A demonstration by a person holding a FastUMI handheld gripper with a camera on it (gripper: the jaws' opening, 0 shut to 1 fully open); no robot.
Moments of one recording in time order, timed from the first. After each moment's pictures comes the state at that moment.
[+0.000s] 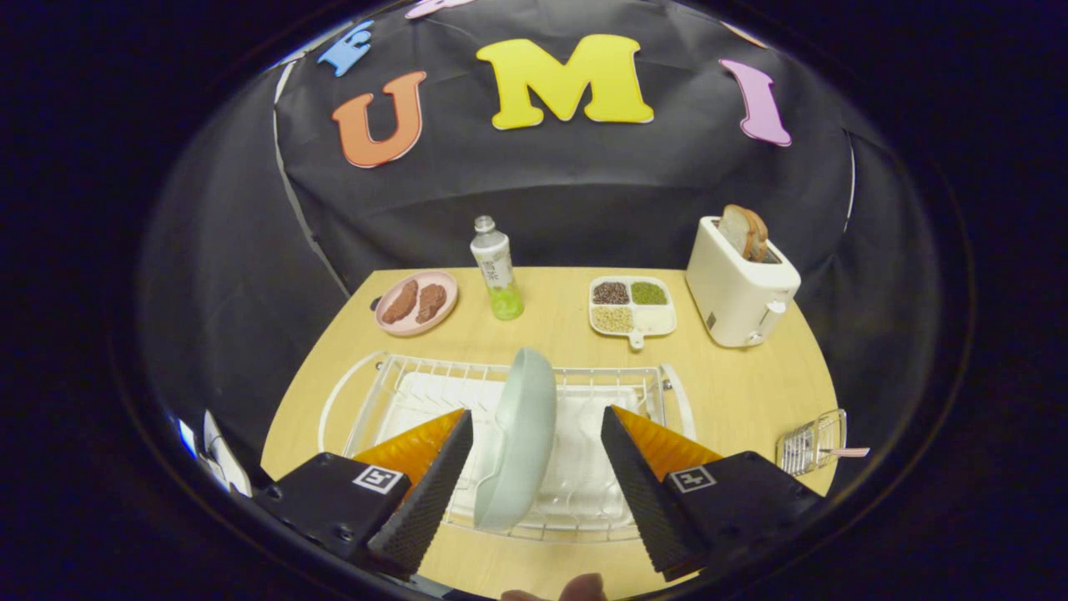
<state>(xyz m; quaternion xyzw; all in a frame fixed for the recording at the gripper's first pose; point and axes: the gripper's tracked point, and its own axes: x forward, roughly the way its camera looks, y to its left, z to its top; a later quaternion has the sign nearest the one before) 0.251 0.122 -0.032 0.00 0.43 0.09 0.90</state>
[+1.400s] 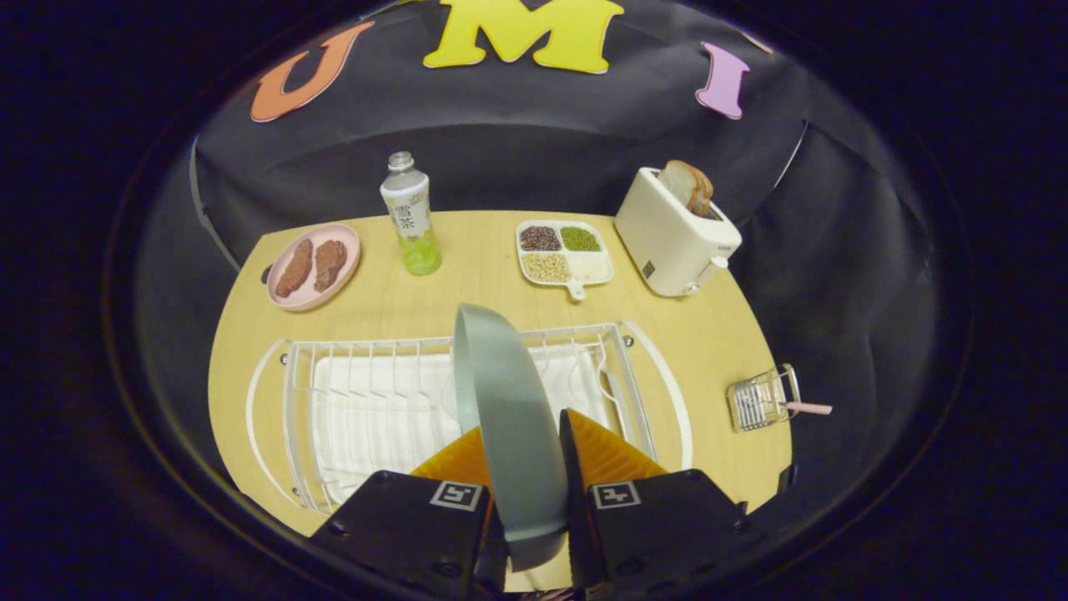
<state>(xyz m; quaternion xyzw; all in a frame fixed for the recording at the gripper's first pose) 0.259 0.134 -0.046 -0.07 0.49 -0.12 0.86</state>
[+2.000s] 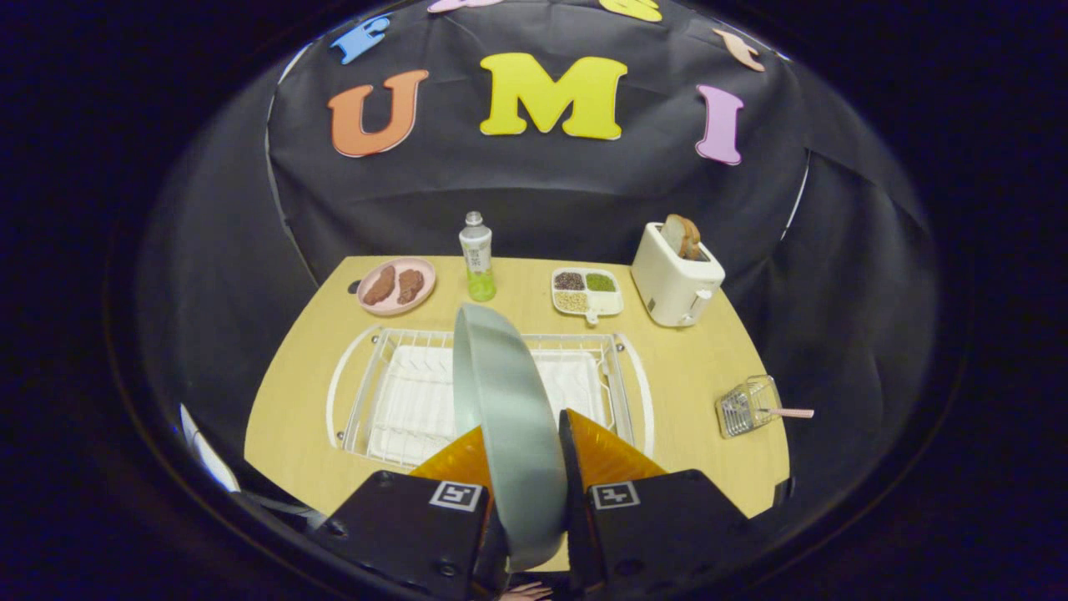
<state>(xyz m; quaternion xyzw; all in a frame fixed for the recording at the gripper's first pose) 0.131 0.119 0.023 -0.04 0.41 -0.01 0.91</state>
